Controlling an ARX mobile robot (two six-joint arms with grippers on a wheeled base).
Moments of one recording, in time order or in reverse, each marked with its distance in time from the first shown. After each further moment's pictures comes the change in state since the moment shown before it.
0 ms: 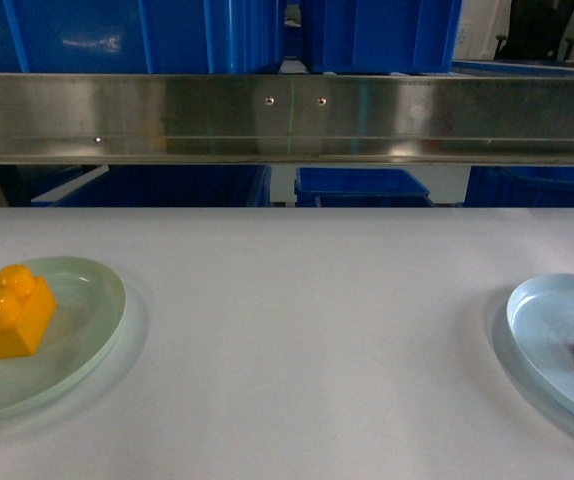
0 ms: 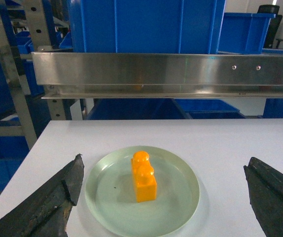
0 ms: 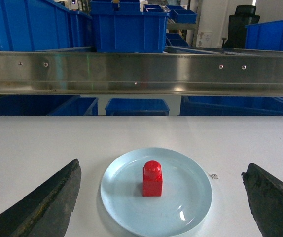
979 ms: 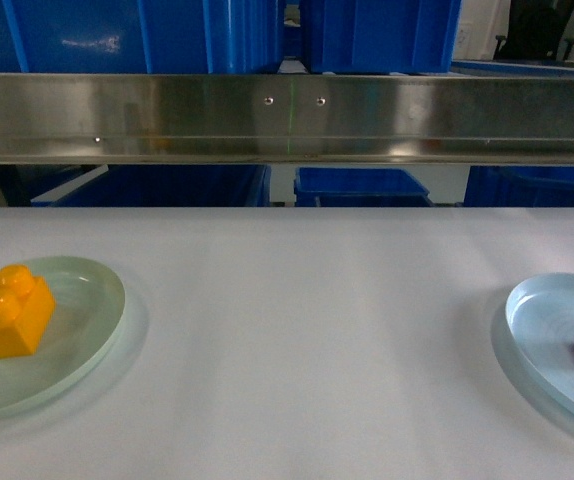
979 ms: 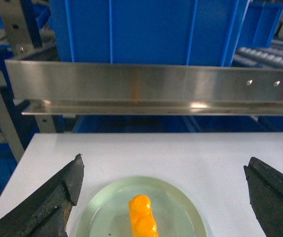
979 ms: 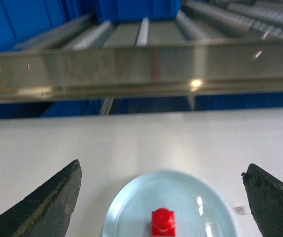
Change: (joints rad) left arm 0.060 0.883 0.307 0.483 0.087 -0.027; right arm -0.066 0.936 0.396 0.395 -0.098 0.038
